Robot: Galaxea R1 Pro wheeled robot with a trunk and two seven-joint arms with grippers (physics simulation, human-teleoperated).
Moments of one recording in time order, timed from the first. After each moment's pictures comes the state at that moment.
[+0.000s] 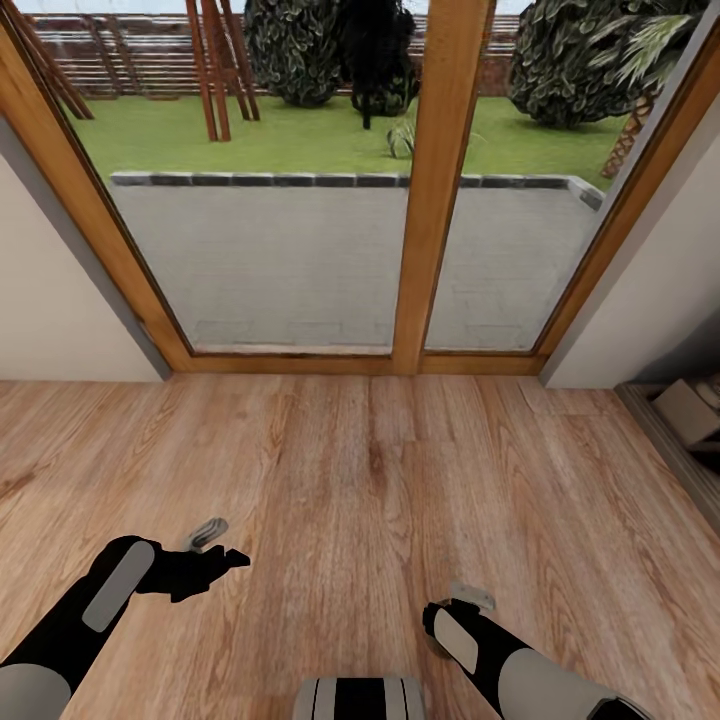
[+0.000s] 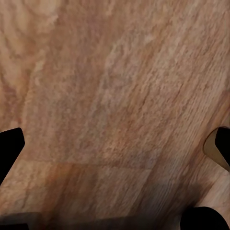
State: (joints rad) left arm -0.51 0.29 -0.12 -0.96 0.91 0.98 0.07; right arm -0.67 0.10 0.58 -0.24 -0.89 0.20 -0.45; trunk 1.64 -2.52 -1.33
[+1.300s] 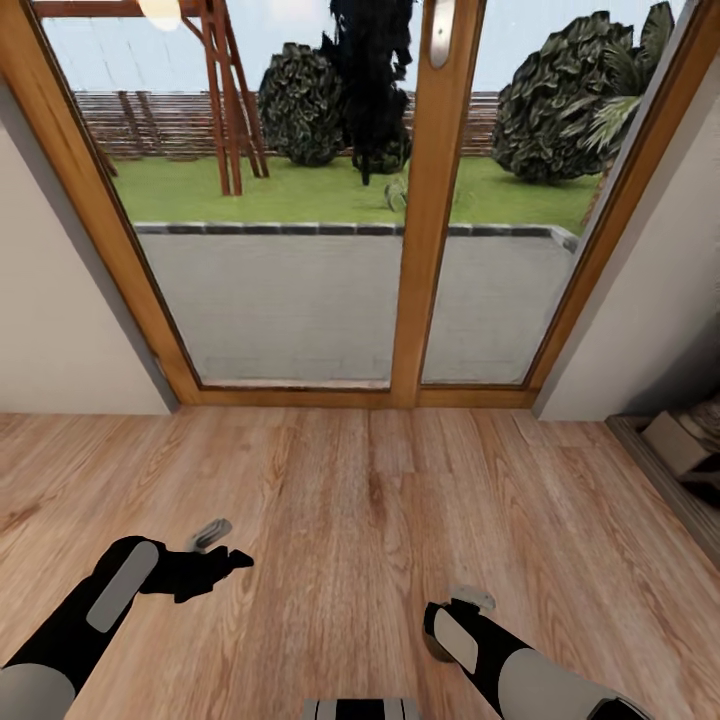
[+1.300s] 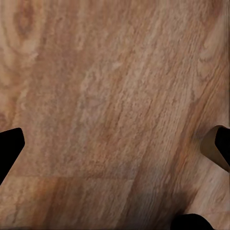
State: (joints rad) left arm -0.51 0.28 -0.12 -0.96 0.91 0.98 0.07; right arm -0.67 0.10 0.58 -0.24 -0.89 0.19 -0.45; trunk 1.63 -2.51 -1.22
